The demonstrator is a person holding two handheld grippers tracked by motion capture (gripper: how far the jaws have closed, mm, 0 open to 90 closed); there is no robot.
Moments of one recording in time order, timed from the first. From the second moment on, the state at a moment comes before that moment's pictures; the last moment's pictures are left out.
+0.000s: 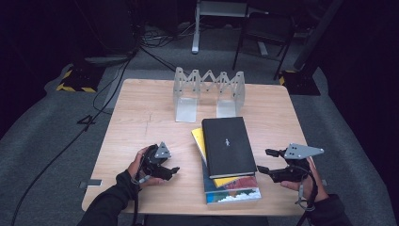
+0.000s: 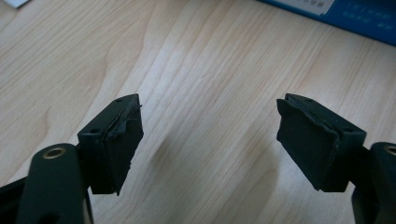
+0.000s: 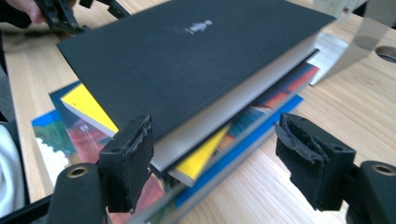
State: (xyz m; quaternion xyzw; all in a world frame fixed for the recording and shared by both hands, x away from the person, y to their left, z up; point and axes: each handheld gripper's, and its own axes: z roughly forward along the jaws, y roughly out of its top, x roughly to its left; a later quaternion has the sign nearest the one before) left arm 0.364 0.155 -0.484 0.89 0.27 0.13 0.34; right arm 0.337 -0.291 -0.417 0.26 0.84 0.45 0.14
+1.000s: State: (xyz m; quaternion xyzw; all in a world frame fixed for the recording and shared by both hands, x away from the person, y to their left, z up) left arm 0.374 0.117 -0.458 0.88 0.24 0.16 0.38; right arm 0.385 -0.250 -0.429 0.28 0.85 0.46 0.00
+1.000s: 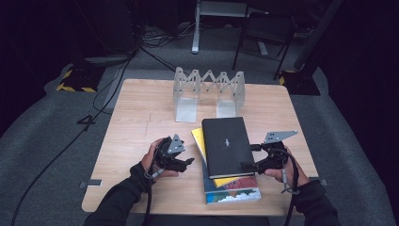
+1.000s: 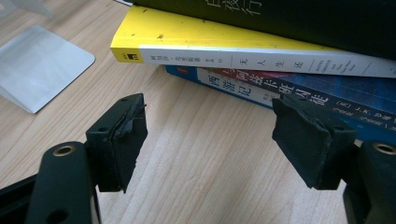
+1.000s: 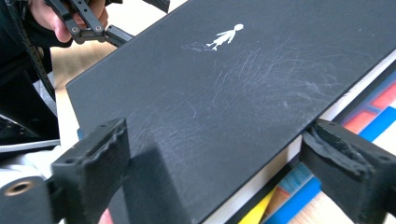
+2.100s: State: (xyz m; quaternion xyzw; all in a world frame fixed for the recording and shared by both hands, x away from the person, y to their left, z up) left arm 0.391 0.108 -0.465 0.87 0.25 0.16 0.40; right arm 0.352 -0.231 -0.425 0.24 0.86 0.45 0.03
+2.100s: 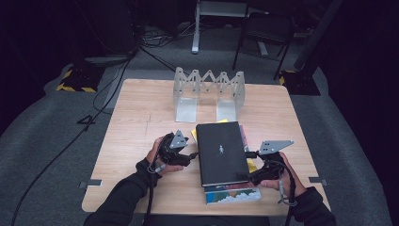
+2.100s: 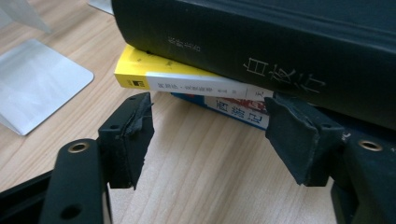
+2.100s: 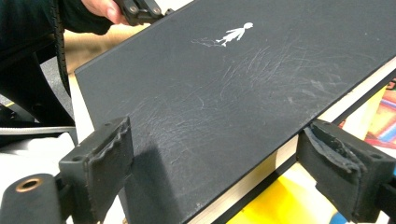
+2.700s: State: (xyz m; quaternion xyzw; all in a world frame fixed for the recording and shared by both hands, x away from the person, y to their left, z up) left arm 0.400 0.112 -0.474 0.87 0.25 0.13 0.40; right arm 0.369 -0.218 -0.422 0.23 0.87 0.45 0.01
